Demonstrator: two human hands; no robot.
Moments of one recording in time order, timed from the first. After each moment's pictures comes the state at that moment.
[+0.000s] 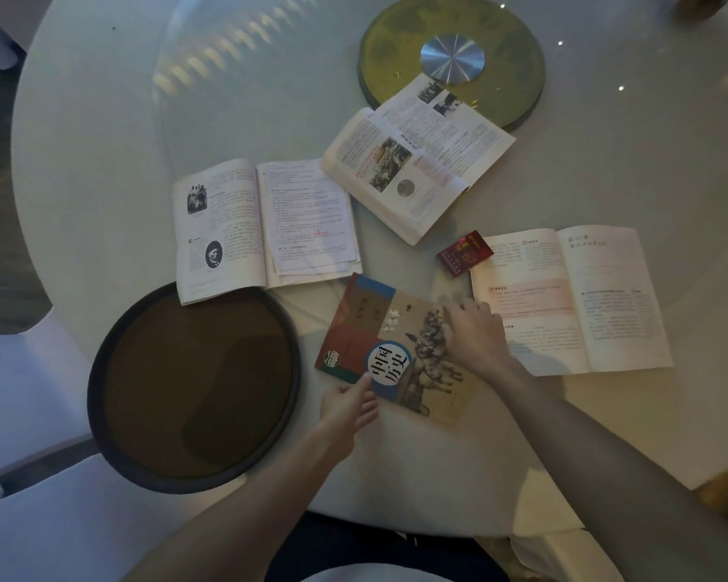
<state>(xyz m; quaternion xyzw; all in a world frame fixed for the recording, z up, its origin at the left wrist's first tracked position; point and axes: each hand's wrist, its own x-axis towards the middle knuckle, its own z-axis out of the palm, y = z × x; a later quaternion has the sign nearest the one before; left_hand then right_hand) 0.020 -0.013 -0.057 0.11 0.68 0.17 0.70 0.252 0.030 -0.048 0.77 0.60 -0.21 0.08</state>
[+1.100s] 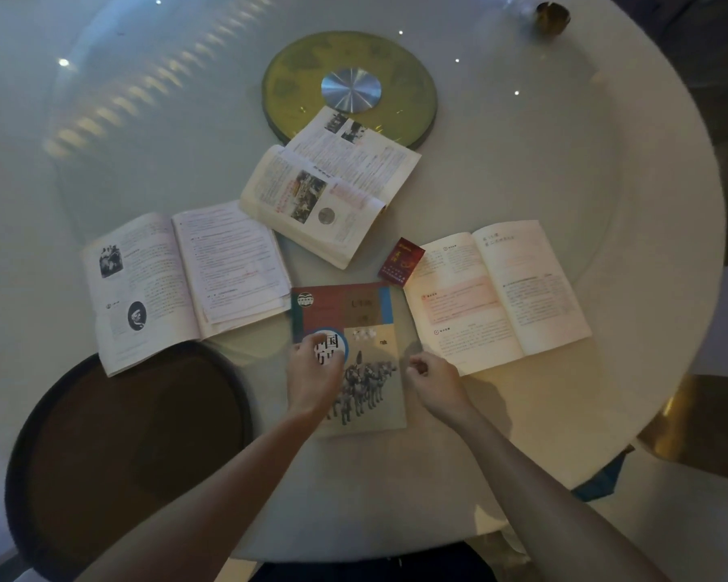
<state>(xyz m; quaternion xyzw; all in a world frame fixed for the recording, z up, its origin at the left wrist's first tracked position) 0.070 0.055 -0.028 0.56 0.66 0.14 0.49 0.254 -0.040 -0.048 0.83 0.35 -0.39 -0.19</state>
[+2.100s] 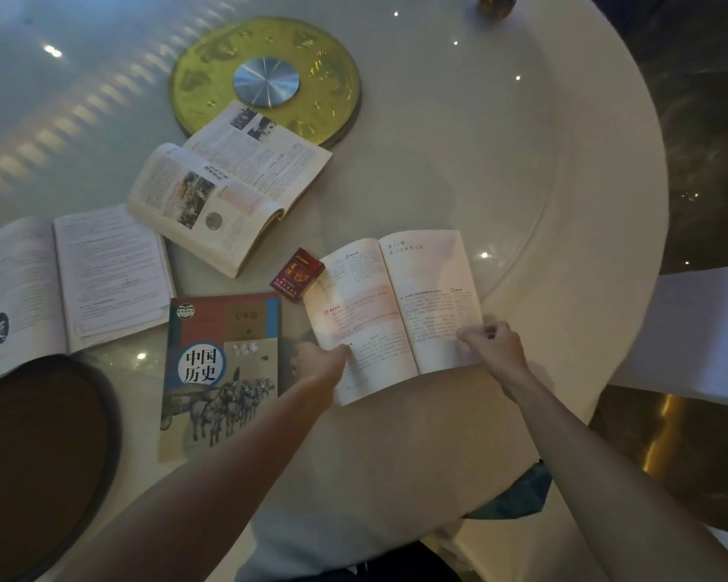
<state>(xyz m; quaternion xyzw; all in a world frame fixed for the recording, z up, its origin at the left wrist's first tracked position) 0.297 0.018 -0.039 0.35 0.76 0.06 0.55 0.545 -0.089 -0.036 0.89 0.17 -0.35 -0.23</state>
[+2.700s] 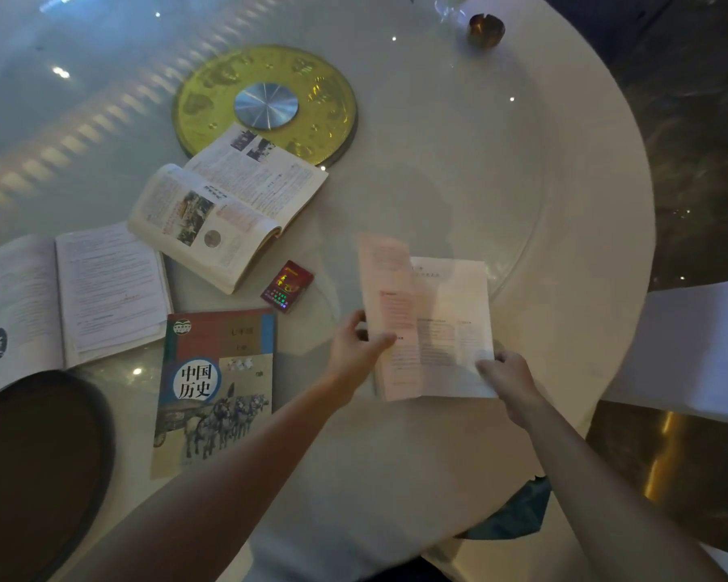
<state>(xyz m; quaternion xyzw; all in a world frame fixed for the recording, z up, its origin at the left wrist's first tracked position) 0.342 0.019 -0.003 0.46 0.56 0.17 0.67 0.561 -0.110 -0.036 0.85 0.10 -0.42 -0.30</state>
